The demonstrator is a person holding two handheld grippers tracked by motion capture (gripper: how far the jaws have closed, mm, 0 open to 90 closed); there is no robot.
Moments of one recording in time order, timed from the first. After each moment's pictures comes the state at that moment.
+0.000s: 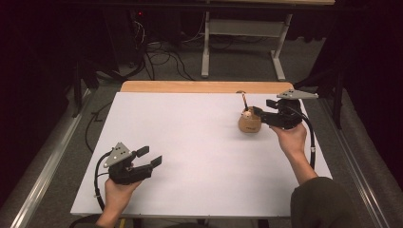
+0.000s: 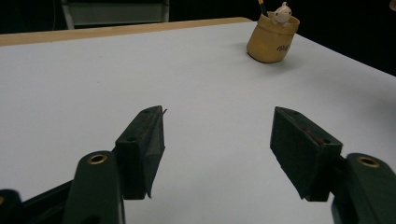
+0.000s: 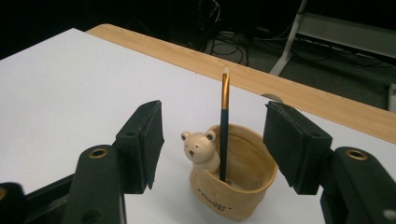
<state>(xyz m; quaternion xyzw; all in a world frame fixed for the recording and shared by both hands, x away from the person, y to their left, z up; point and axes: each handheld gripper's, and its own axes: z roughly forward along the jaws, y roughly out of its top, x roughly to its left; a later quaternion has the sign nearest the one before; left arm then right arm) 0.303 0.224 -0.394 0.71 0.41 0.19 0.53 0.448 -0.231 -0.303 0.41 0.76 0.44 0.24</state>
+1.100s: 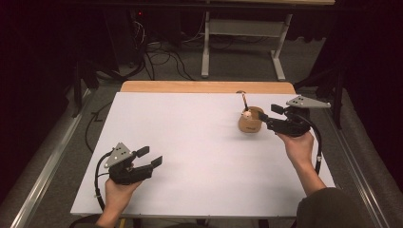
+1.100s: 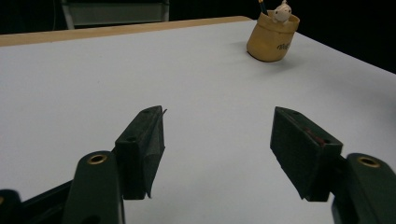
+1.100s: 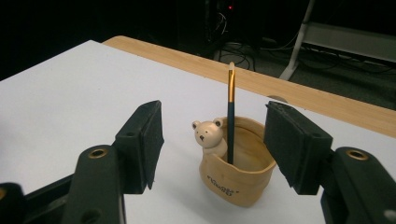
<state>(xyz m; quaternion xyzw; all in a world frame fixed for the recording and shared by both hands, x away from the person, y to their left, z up) 0.302 0.224 -0.394 0.72 0.41 0.20 0.53 0.424 -0.247 -0.304 0.40 0.75 0.47 0.23</state>
